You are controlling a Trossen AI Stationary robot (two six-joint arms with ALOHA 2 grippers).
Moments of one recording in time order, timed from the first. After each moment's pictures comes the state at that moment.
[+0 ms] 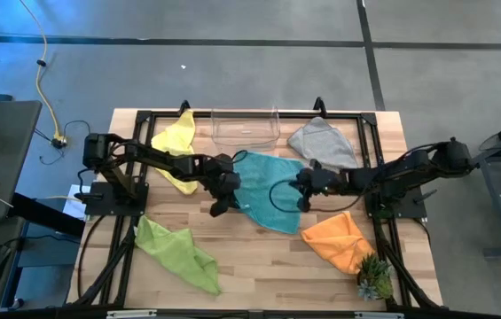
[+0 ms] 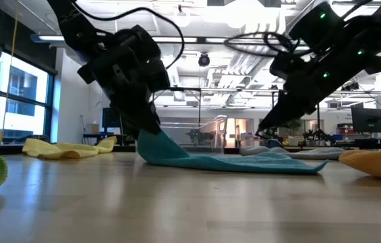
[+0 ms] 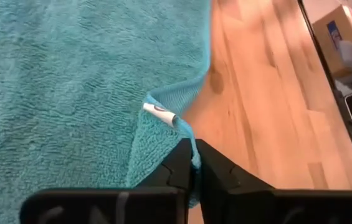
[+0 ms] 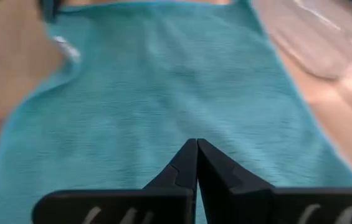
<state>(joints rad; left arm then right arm) 0.26 1.69 0.75 0.10 0.54 -0.11 0.03 1.32 0.40 0.27 0.25 0.22</state>
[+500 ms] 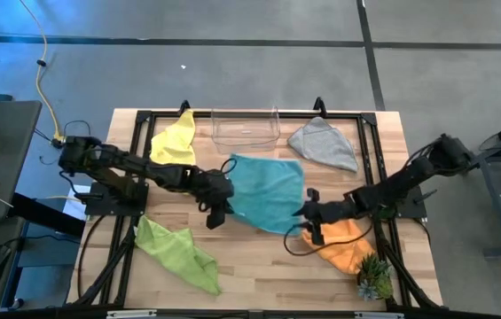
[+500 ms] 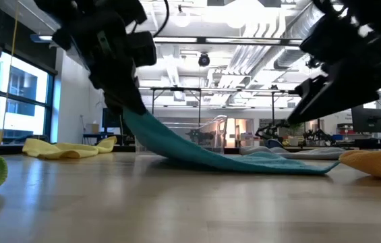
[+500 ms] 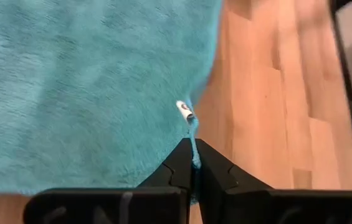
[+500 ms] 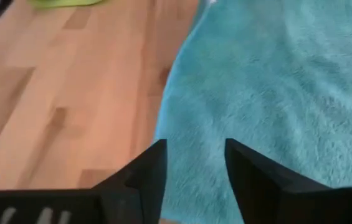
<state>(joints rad) 0.08 1.50 0.75 -0.09 0.21 -0.34 0.40 1.32 0.41 0.27 0.25 0.25</state>
